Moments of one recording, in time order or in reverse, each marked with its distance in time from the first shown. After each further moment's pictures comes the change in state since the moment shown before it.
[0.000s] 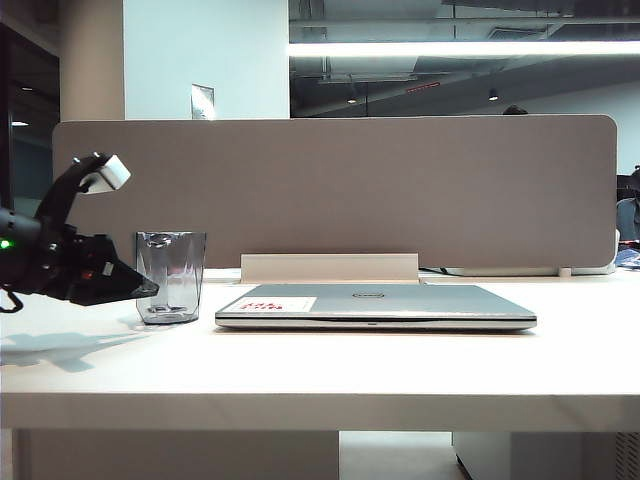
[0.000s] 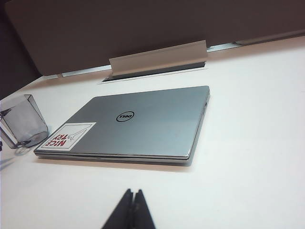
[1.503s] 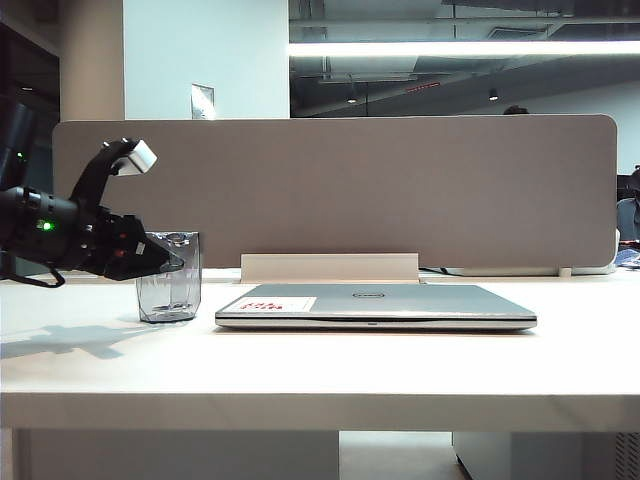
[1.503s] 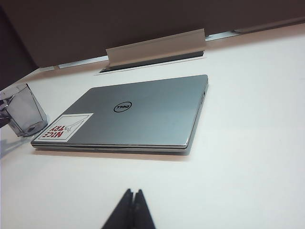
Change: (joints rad) left arm -0.024 0.052 0.142 -0.019 0.018 0.011; right arm 0.000 0.000 0.000 -0.038 0.000 0.000
